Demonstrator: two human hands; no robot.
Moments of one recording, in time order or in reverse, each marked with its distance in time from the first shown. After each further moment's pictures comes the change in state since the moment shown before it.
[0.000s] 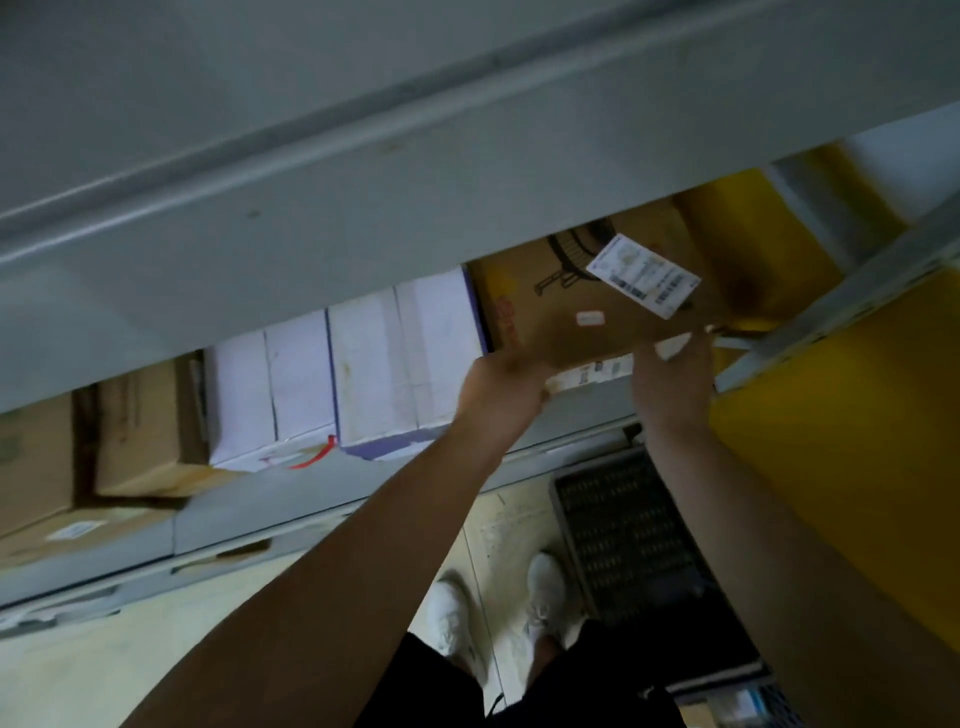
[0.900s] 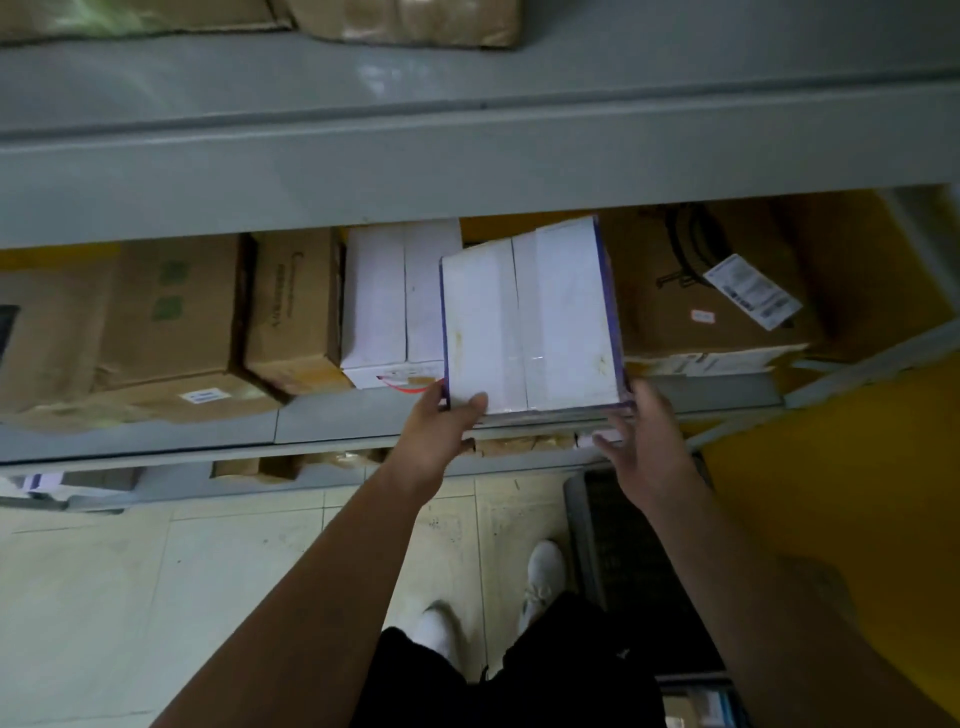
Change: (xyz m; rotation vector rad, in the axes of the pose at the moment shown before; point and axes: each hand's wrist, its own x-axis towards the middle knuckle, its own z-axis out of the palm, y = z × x) left_hand -0.067 -0.176 -0.180 -0.524 0.022 -0.033; right_hand -0.193 -0.014 0.054 0.327 -0.475 0.408
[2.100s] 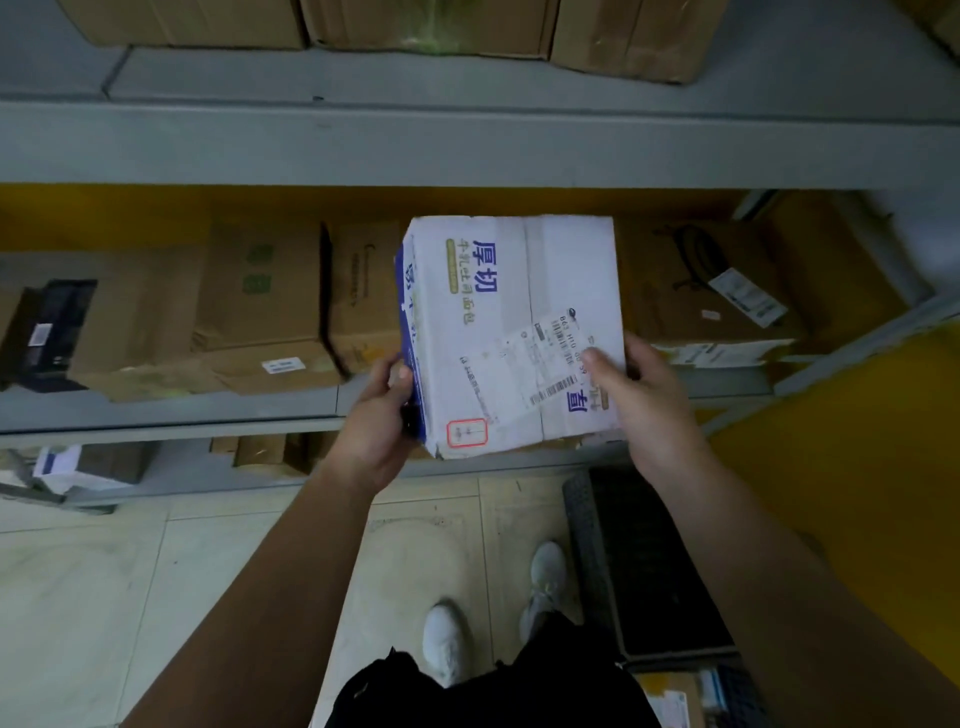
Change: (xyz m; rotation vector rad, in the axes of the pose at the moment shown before) left_hand -0.088 0.007 -0.153 -0.433 -0.076 0.119; right_hand -0.151 0.009 0.101 -0.380 -0.127 -0.403
